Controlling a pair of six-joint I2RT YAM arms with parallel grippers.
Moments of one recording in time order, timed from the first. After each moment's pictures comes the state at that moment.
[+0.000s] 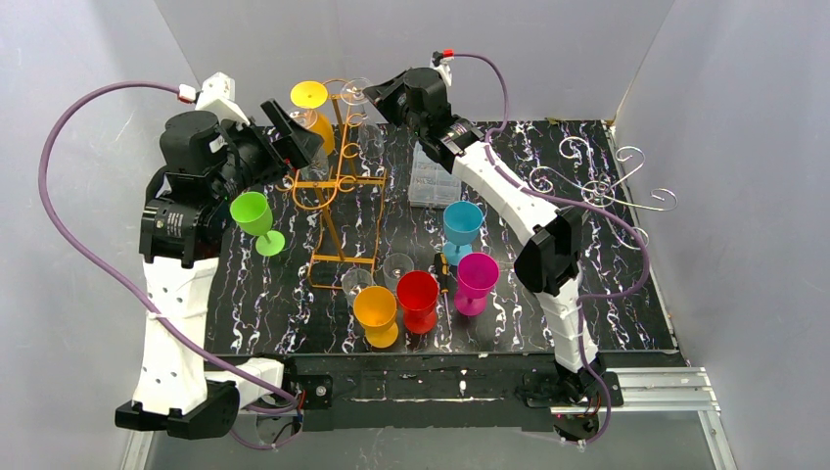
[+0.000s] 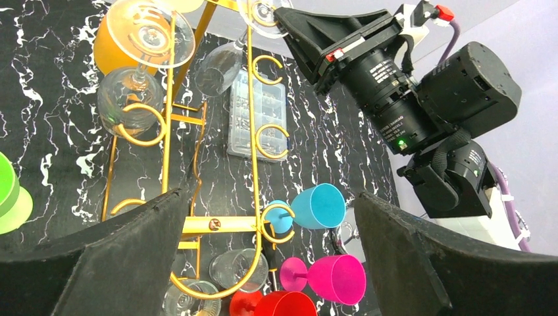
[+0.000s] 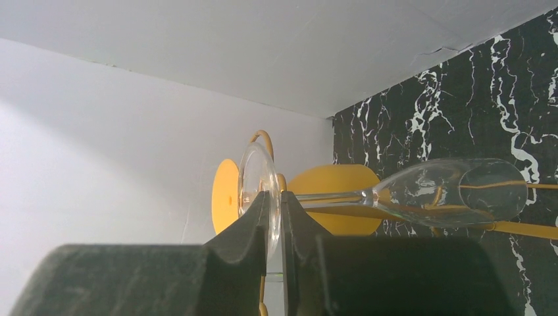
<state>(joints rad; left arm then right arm) -0.16 1.16 1.75 -0.89 0.16 -0.54 0.72 2.20 2.33 -0.23 0.18 1.18</state>
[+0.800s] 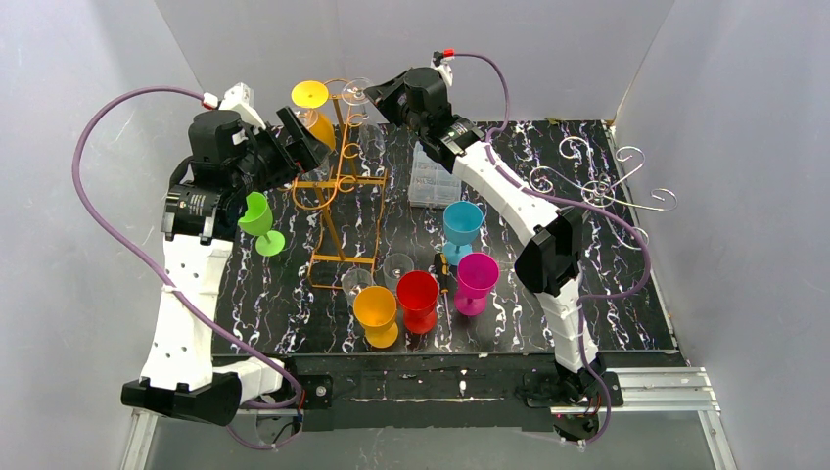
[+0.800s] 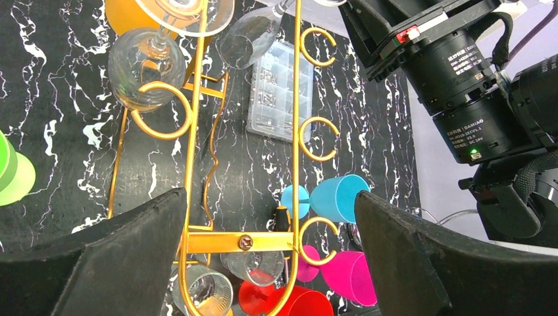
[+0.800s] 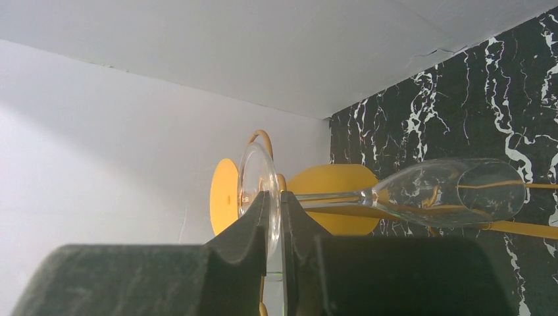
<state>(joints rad) -0.15 1.20 1.65 -0.87 0.15 -0.54 0.72 2.19 2.33 -0.24 0.19 1.17</state>
